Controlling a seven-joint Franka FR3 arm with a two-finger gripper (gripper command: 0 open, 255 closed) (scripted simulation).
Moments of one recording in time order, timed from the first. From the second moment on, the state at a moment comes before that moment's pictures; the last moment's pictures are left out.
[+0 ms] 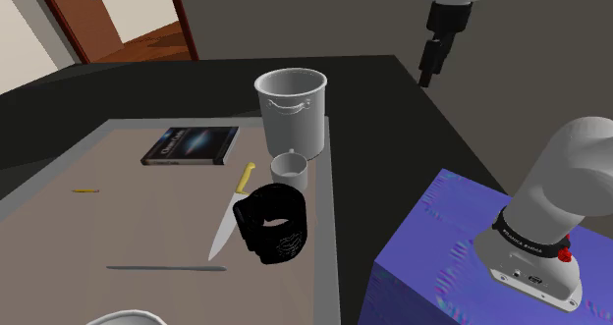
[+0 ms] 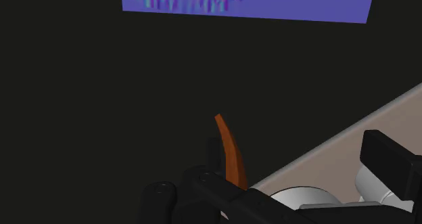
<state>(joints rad) -0.02 -0.79 0.00 -2.41 -0.02 1.65 -0.12</state>
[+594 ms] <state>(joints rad) 0.03 -0.64 0.11 -2.42 0.04 1.81 -0.02</state>
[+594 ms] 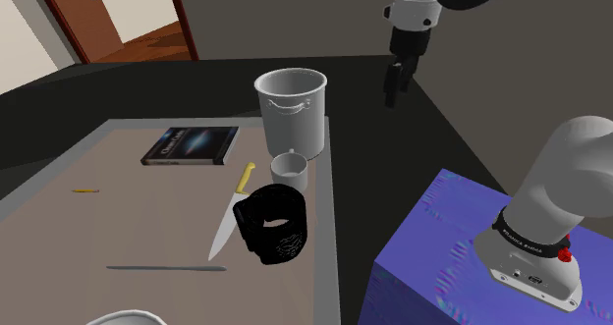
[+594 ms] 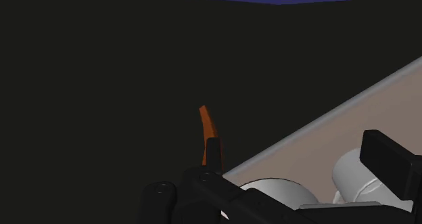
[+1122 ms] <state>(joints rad) 0.07 -0.40 0.23 -2.35 0.06 1.99 0.10</state>
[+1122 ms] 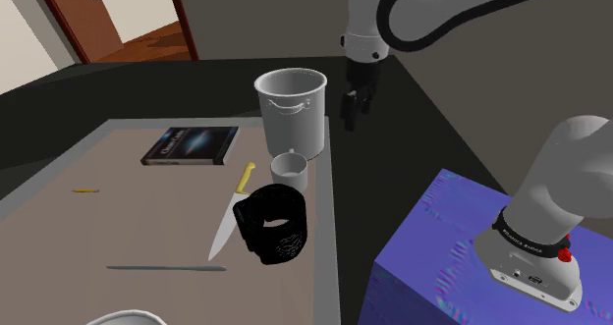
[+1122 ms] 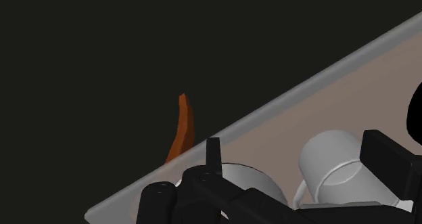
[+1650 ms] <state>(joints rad) 0.10 -0.14 0.34 -2.22 0.00 2.11 0.24</state>
